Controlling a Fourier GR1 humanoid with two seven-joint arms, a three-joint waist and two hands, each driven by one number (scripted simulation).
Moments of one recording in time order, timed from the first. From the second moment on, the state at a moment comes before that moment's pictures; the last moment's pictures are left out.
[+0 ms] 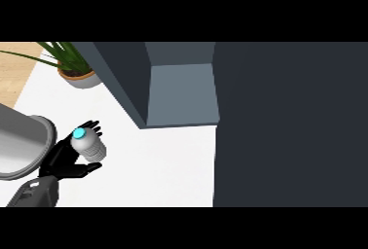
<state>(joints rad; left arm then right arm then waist) -0.37 0.33 0.22 -0.43 0.05 -0.58 -0.62 0.92 -0.21 0.36 -2.50 -0.05 0.30 -0.30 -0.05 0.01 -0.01</state>
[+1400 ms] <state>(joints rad) -0.33 0.07 0.12 -0.51 -0.07 -0.06 -1.00 1.03 -0.26 0.40 -2.49 -0.03 0.25 -0.40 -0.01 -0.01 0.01</state>
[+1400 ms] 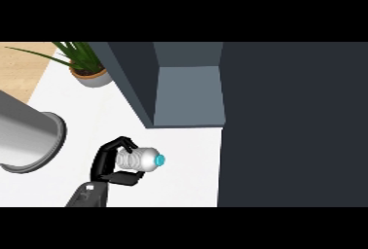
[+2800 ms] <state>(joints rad) -0.73 0.00 -0.42 -0.75 0.45 0.48 -0.39 1.06 -0.31 0.30 -2.49 -0.05 0.26 -0.47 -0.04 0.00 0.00</state>
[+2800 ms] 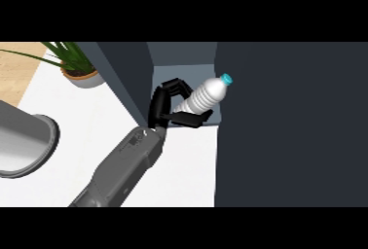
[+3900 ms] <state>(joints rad) -1.10 0.00 -0.39 -0.20 0.41 0.84 -0.38 1.07 -0.33 0.20 -2.47 -0.10 0.36 -0.54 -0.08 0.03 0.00</state>
